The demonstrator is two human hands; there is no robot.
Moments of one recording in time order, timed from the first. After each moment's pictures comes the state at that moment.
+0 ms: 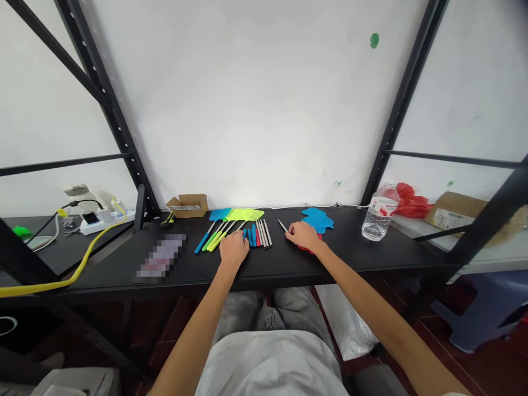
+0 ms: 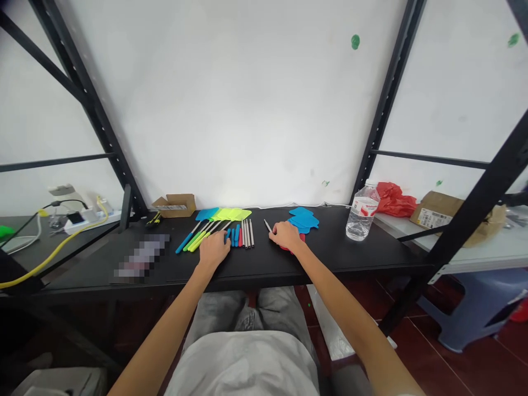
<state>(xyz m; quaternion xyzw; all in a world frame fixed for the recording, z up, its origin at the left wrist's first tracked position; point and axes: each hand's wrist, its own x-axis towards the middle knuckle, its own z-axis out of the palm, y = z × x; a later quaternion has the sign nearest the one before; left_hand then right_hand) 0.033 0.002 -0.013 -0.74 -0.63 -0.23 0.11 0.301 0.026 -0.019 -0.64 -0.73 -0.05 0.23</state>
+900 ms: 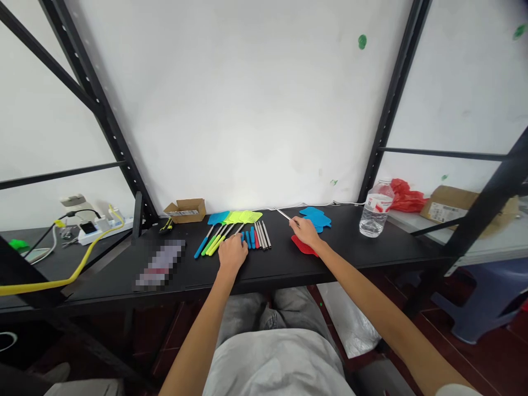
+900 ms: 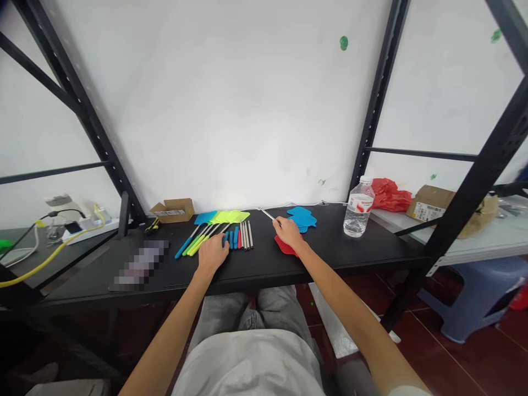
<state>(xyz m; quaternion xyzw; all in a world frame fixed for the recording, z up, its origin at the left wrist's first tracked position) 0.030 0.000 -0.014 -0.73 -0.63 -0.23 0.11 0.312 0.027 -0.014 -0.58 -0.71 0.03 0.39</state>
